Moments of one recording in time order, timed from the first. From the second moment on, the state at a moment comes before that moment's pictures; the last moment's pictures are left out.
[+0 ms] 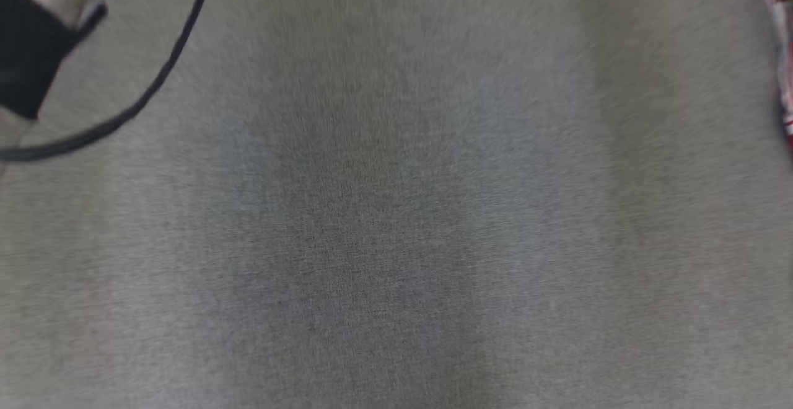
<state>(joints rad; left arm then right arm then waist) -1.66 0.40 -0.86 0.57 -0.79 -0.13 -0.25 -1.43 -0.29 0.26 0.53 0.40 0.13 -0.26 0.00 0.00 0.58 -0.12</state>
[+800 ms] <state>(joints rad) -0.86 0.55 -1.02 0.23 -1.19 -0.13 -0.27 -0.62 -0.50 0.41 0.39 0.63 0.13 -0.26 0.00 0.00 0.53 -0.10</state>
